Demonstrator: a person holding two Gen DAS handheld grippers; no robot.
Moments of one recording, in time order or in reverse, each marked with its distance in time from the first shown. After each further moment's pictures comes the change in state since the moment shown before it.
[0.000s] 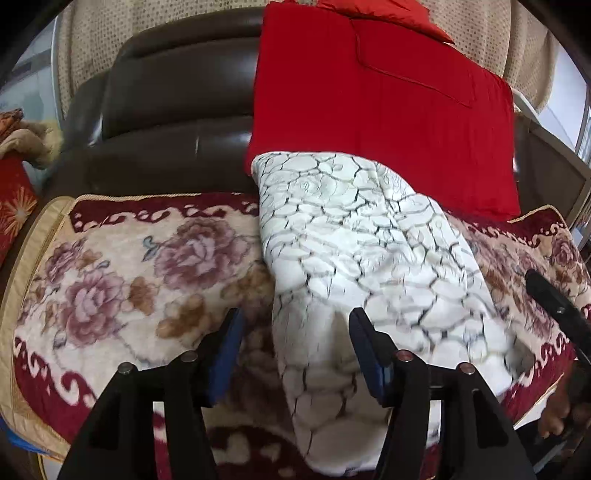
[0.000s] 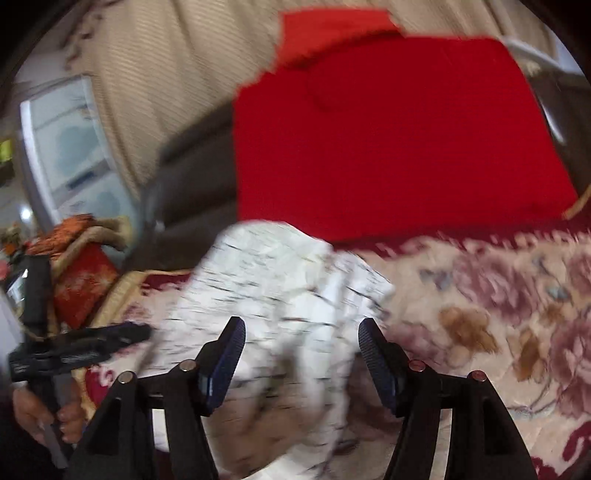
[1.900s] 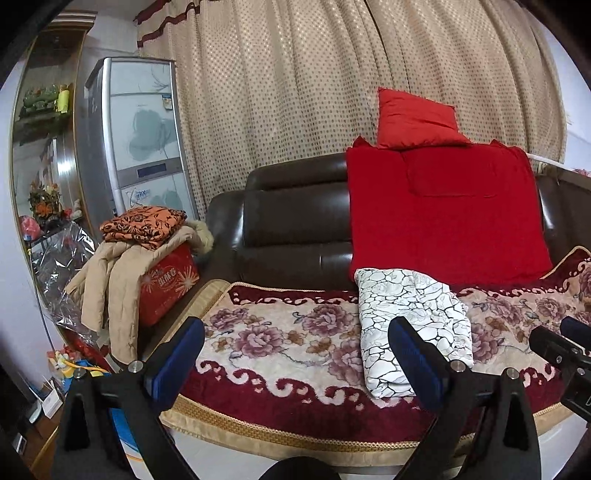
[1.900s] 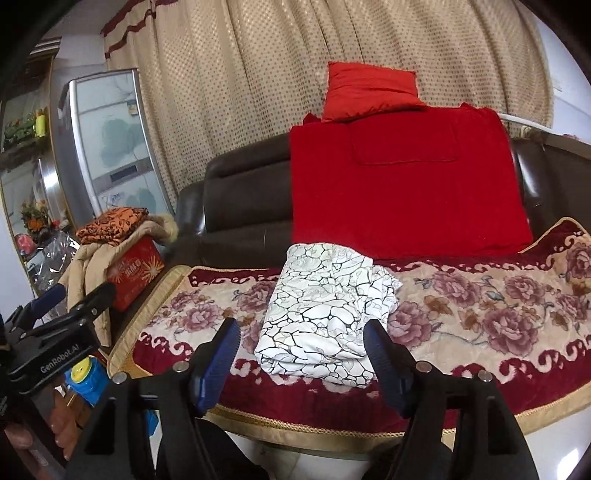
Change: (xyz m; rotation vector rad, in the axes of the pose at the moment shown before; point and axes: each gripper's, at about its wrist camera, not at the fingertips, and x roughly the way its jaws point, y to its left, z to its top) left arm -0.290 -0.038 -0.075 -0.006 -0.432 0.425; right arm -0.217 0.138 0.001 -0.051 -0.018 -0.095
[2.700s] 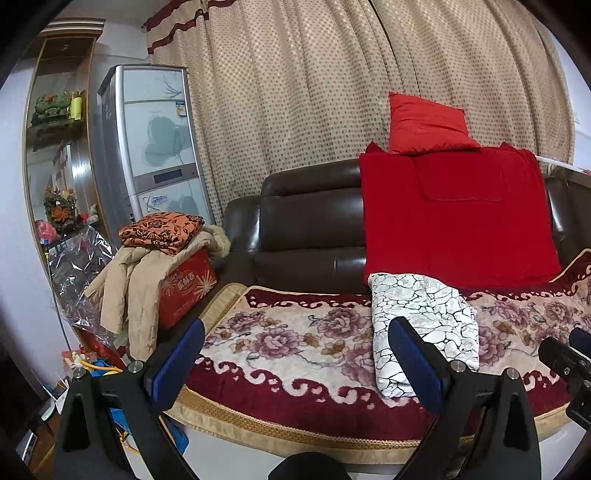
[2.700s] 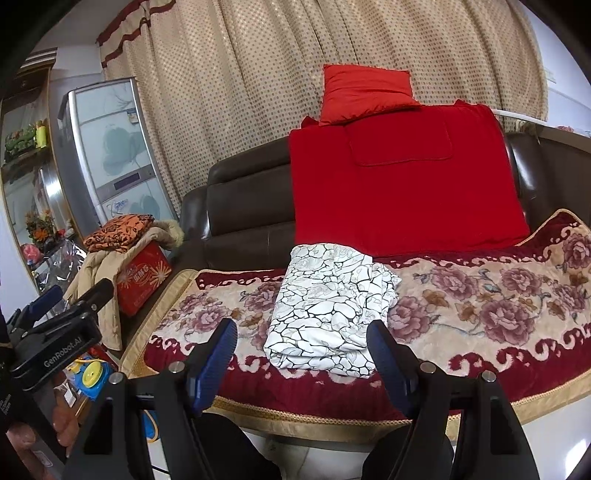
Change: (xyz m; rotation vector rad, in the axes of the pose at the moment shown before) left arm -0.019 0.008 0.008 0.000 -0.009 0.062; right arm -0.022 0.001 0.000 0.030 0.003 0.015
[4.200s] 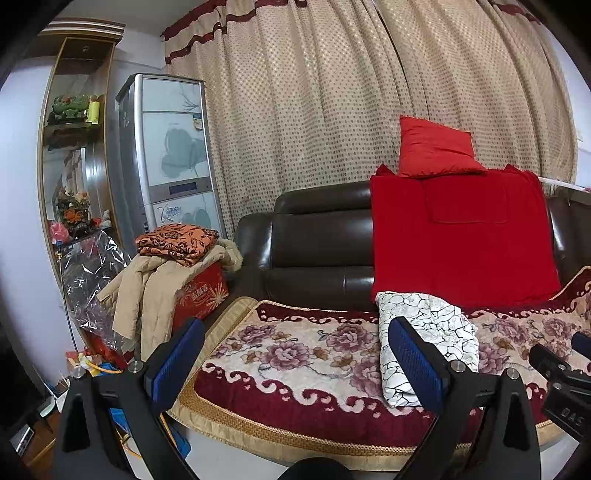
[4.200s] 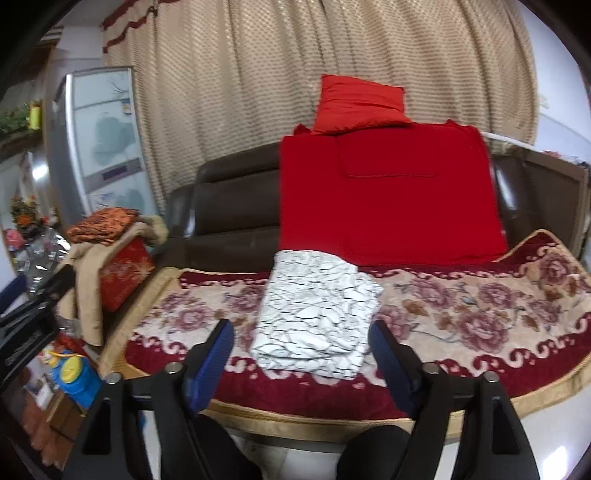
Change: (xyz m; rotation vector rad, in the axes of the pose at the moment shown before) left arm -0.033 0.022 0.004 -0.038 -0.069 0.020; right arm -0.012 0.025 0.002 -0.066 -0.016 -0.161
